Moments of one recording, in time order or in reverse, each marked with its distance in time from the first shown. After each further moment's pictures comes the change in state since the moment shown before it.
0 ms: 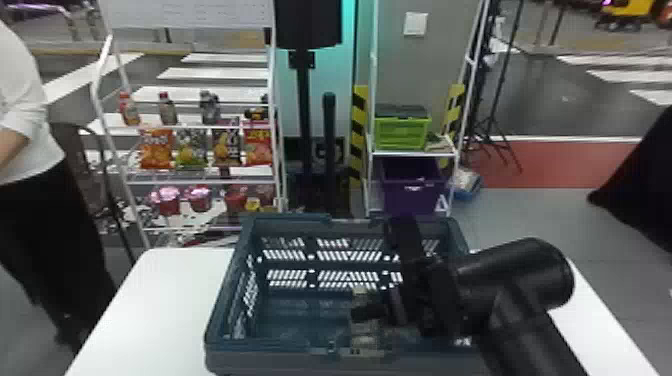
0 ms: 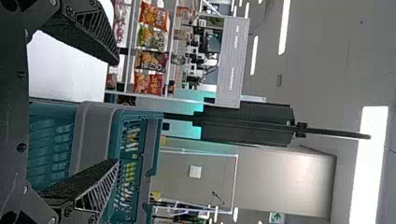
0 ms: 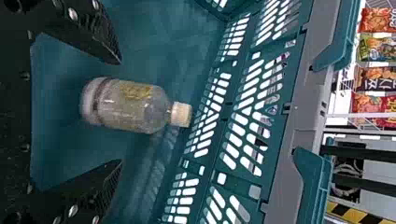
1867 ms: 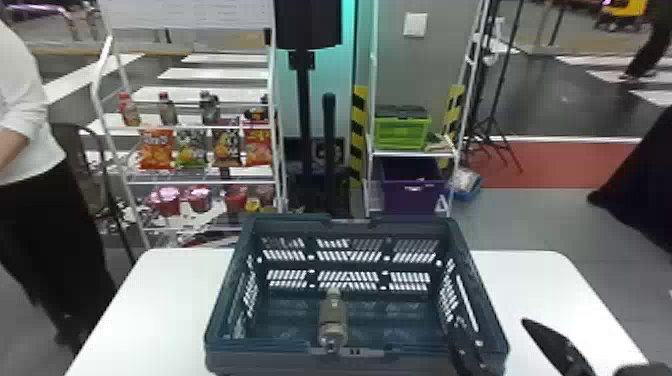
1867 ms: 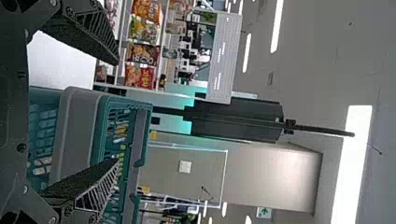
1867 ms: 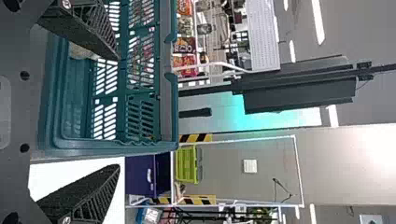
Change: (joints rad) left arm -0.011 -0.009 -0.029 -0.010 -0.015 -0.026 0.001; right arm 1.028 -0.083 -0.276 -0.744 -0.030 -1.063 -0.027
